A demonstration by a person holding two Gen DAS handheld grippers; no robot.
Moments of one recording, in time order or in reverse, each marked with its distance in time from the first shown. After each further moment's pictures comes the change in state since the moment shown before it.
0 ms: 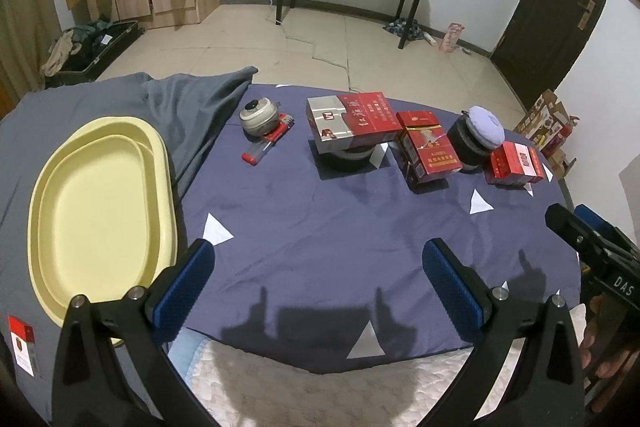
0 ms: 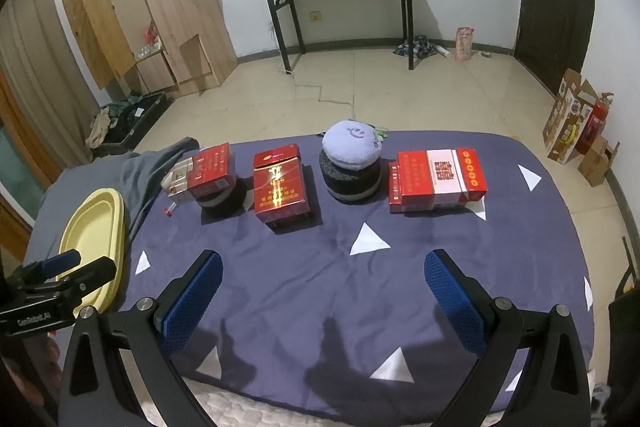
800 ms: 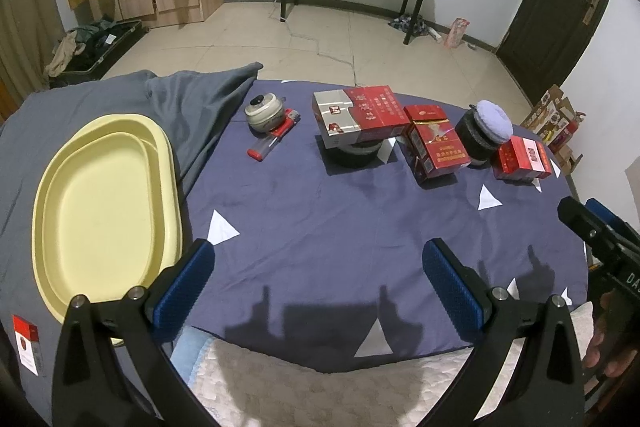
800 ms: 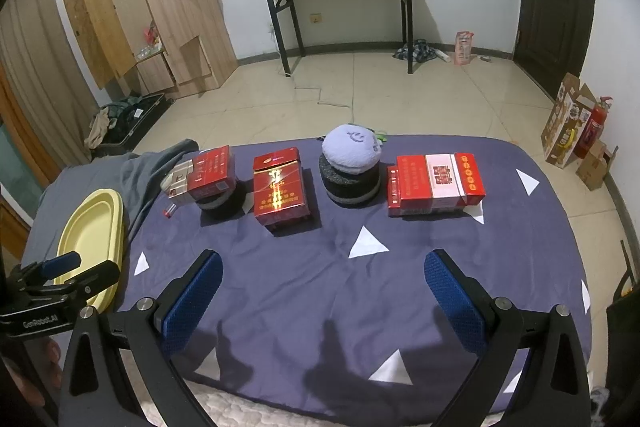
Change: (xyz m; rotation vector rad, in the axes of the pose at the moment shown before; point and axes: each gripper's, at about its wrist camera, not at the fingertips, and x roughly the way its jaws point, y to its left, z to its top) left arm 0.003 0.000 -0.002 0.005 0.010 0.022; right arm -0.002 0.000 0.001 -0.005 -0.009 -0.004
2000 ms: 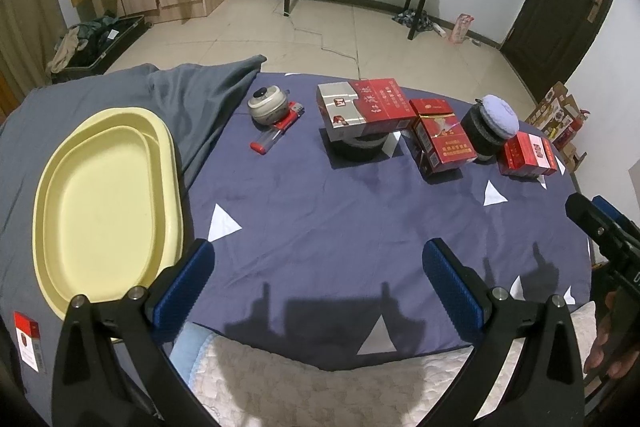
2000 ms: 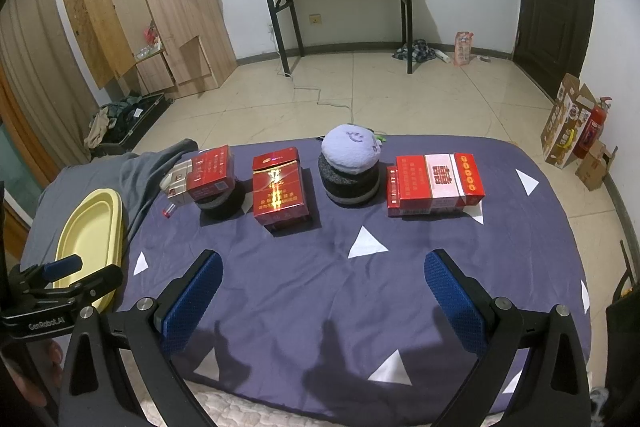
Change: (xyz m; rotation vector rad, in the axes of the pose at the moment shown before) left arm 0.006 0.001 -0.002 -0.005 0.021 0.016; right arm 0.000 0.000 0.000 0.000 -0.002 -0.001
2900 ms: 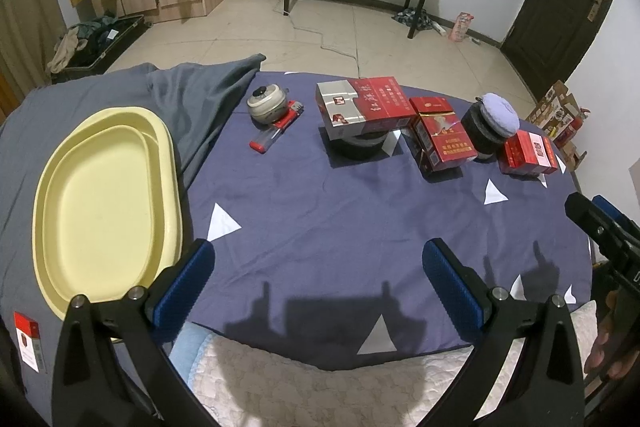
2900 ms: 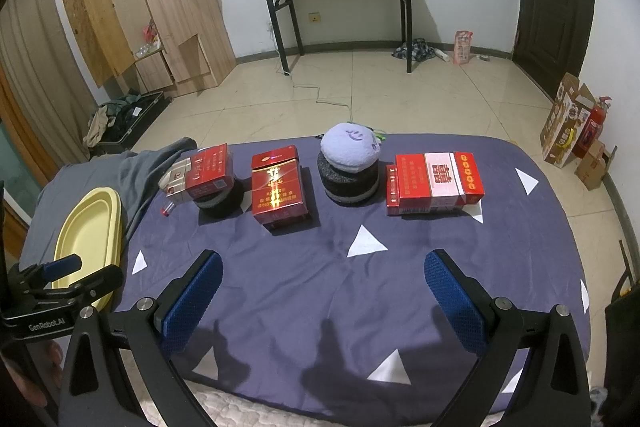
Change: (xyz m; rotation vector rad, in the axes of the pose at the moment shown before) left arm 0.001 0.000 -0.001 0.002 0.002 -0.002; right arm 0.001 0.000 0.000 -0.007 0.006 -0.005
